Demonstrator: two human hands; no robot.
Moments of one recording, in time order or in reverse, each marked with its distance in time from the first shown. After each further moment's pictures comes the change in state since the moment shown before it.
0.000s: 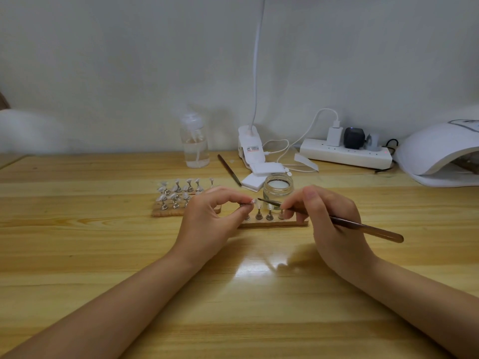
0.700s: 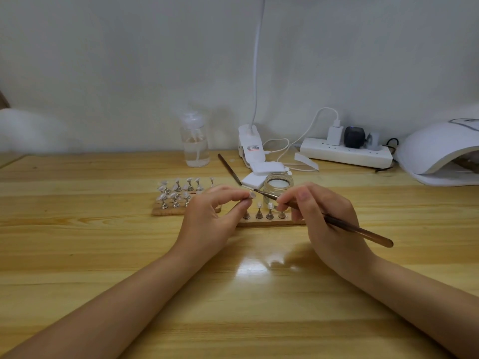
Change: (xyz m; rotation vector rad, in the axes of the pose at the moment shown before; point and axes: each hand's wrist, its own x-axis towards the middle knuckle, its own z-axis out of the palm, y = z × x) left_hand 0.001 -0.002 0.001 0.045 0.022 0.073; right_hand 0.002 -0.004 0.002 -0.068 -0.018 -0.008
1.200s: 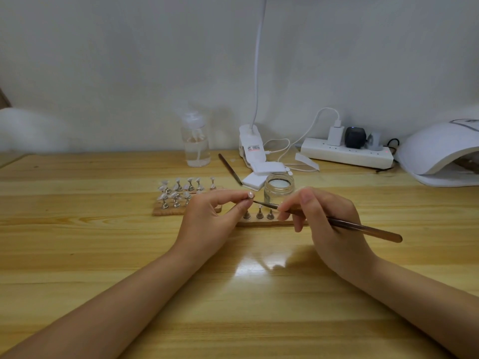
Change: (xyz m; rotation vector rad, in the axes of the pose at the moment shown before) left_hand 0.001 -0.003 0.000 -0.048 0.011 -0.045; right_hand -0.001 0.001 -0.001 0.067 -0.037 -0.016
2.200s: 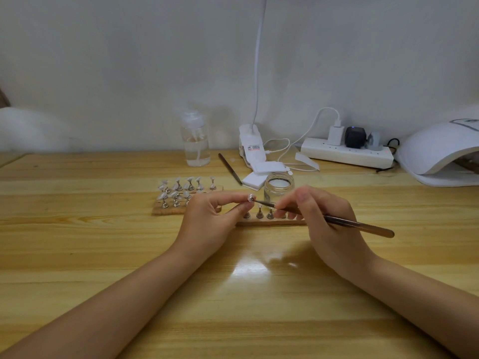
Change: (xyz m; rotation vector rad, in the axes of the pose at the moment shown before) left_hand 0.001 -0.003 0.000 -0.041 -0.043 -0.020; right_hand 0.000 0.001 0.002 0.027 -0.012 0.070
